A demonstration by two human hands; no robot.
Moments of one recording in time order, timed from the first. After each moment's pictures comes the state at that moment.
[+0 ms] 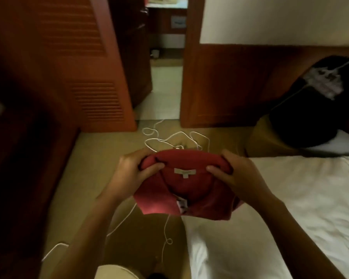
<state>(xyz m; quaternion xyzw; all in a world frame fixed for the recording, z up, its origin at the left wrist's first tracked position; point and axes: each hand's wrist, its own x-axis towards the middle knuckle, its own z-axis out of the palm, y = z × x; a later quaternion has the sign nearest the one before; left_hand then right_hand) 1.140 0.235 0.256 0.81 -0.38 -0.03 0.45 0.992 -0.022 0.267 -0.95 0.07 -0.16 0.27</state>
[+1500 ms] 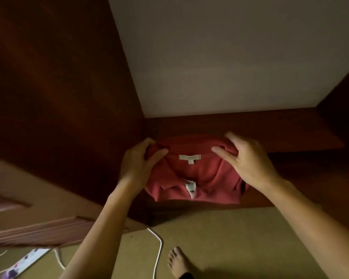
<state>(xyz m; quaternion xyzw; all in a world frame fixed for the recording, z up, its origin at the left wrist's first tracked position) 1.515 0.891 0.037 0.77 0.44 0.32 0.34 1.769 0.766 0.062 -0.70 -0.61 0.08 0.35</state>
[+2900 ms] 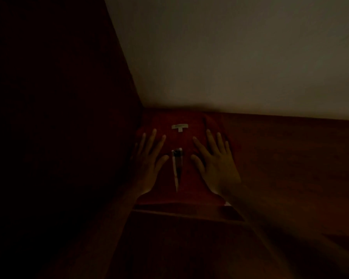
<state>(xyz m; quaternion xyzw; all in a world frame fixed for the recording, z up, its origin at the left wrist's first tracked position) 1.596 1.240 -0.386 0.85 0.50 0.04 0.15 1.818 1.160 -0.372 -0.74 -0.65 0.16 0.07</state>
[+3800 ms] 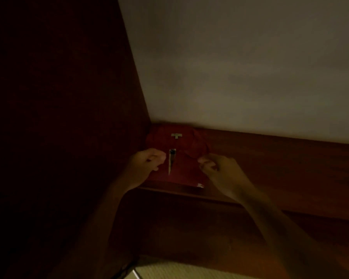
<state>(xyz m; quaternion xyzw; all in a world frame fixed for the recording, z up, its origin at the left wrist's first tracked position) 1.595 1.132 -0.130 0.66 0.55 0.14 0.49 1.828 1.049 -0.127 -0.72 -0.56 0.37 0.19</state>
